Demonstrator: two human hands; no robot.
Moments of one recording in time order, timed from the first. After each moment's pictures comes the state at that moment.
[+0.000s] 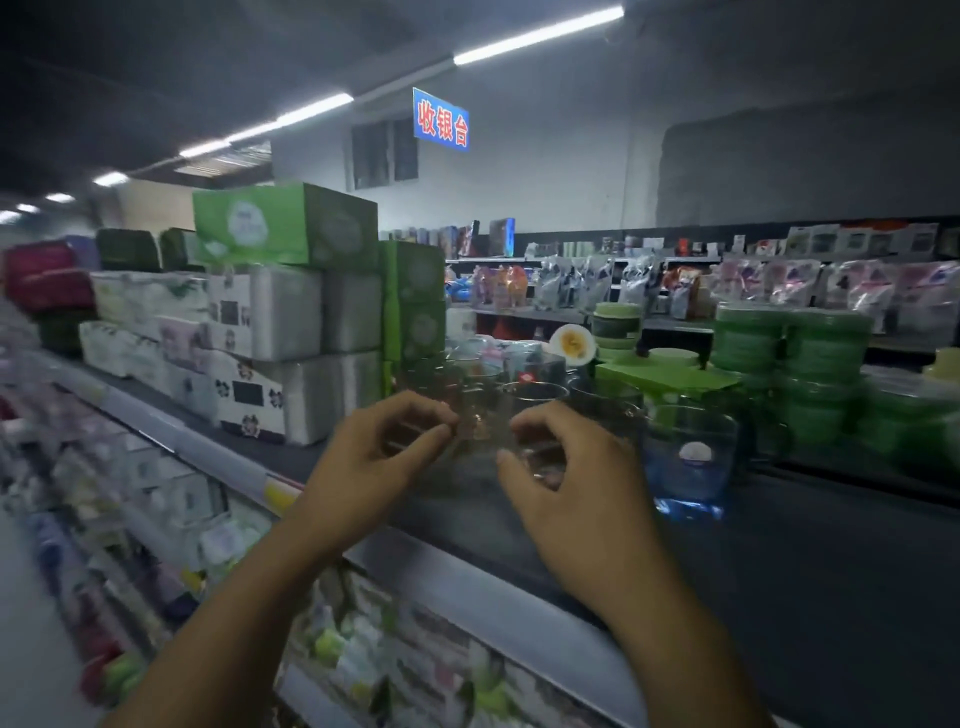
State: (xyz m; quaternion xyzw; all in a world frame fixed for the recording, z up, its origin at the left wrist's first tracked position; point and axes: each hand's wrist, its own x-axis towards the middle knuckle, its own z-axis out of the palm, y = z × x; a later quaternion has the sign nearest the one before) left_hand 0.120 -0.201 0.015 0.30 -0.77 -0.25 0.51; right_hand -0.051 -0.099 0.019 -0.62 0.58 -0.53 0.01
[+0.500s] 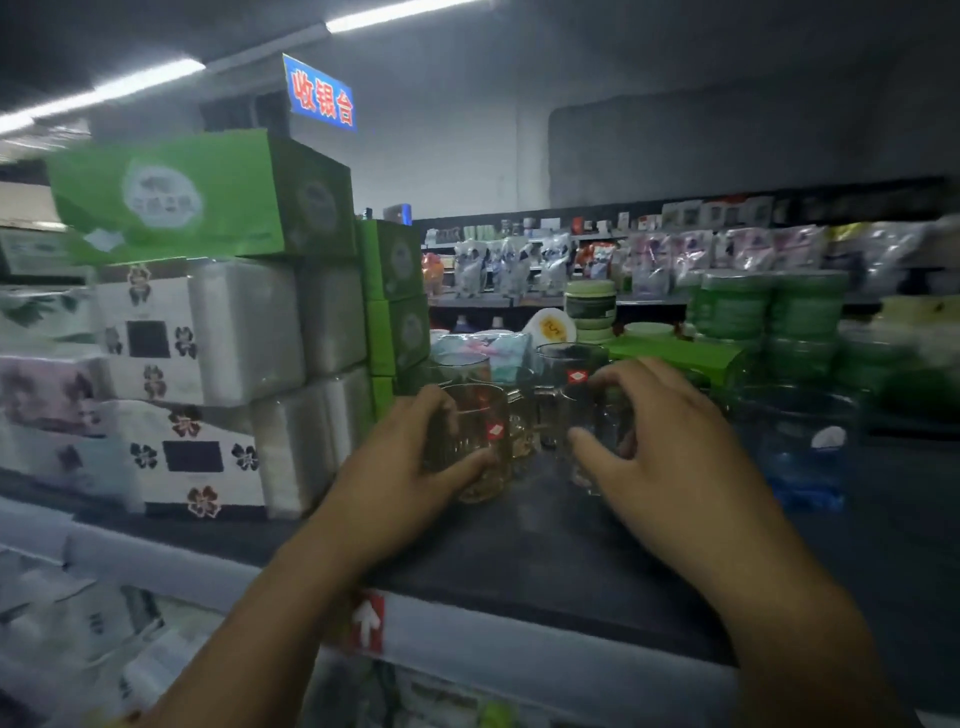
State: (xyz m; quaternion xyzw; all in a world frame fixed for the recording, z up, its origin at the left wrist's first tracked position) left_hand 0.149 -0.347 0.005 0.28 -0.88 -0.12 0.37; right_hand -0.013 -0.177 0.032 -0.52 0.74 -0.40 -0.14
